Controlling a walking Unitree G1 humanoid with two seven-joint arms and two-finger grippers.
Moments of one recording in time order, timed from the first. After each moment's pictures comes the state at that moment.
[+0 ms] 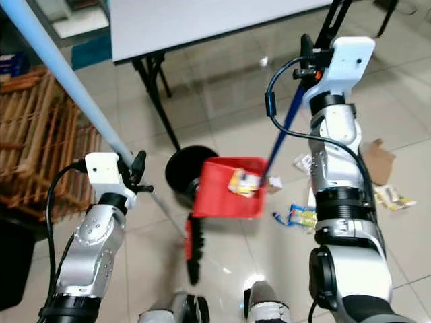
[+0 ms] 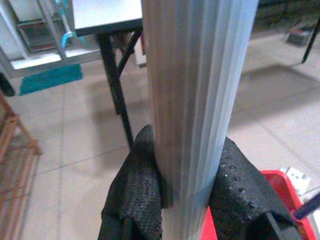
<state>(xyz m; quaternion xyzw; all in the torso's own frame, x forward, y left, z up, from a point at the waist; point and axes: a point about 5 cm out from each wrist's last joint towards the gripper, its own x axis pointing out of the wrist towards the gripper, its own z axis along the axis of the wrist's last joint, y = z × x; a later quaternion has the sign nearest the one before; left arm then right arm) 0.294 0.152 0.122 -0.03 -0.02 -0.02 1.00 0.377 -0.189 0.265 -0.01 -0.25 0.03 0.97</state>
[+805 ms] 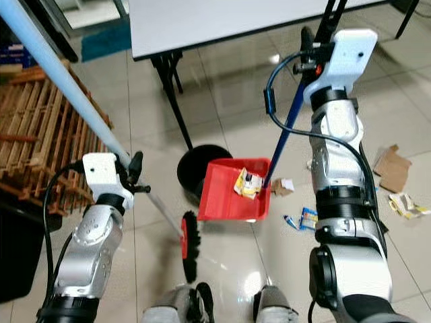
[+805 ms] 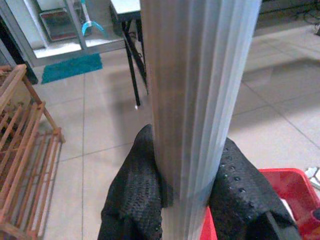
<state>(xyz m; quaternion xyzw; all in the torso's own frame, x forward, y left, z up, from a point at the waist) 0.293 0.158 0.120 -0.02 -0.02 -0.01 1.00 0.376 -0.185 0.274 -0.01 -0.27 0.04 0.96</state>
